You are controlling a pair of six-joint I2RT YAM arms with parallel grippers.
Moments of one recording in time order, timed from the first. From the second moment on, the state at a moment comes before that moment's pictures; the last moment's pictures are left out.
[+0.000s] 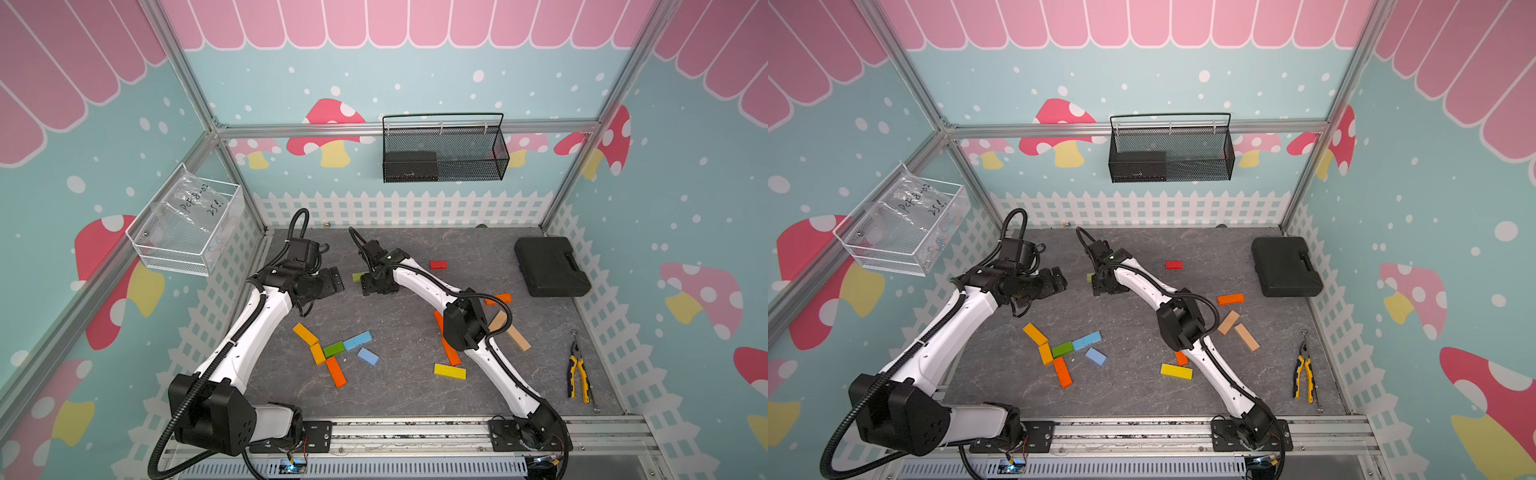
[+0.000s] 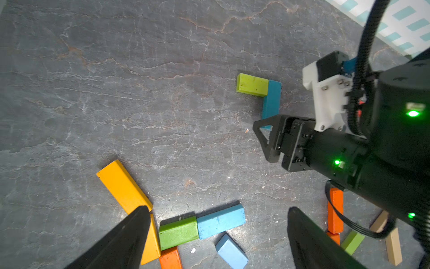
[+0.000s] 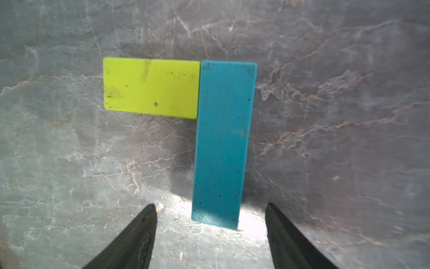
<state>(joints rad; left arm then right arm) -0.18 1.34 1.22 -0.91 0.00 -0.55 0.76 2.65 2.54 -1.06 0.02 0.51</state>
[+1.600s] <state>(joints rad) -0.01 1.56 0.88 -0.79 -0.11 -0.90 0.72 1.62 1.11 -0.31 -0.07 0.40</state>
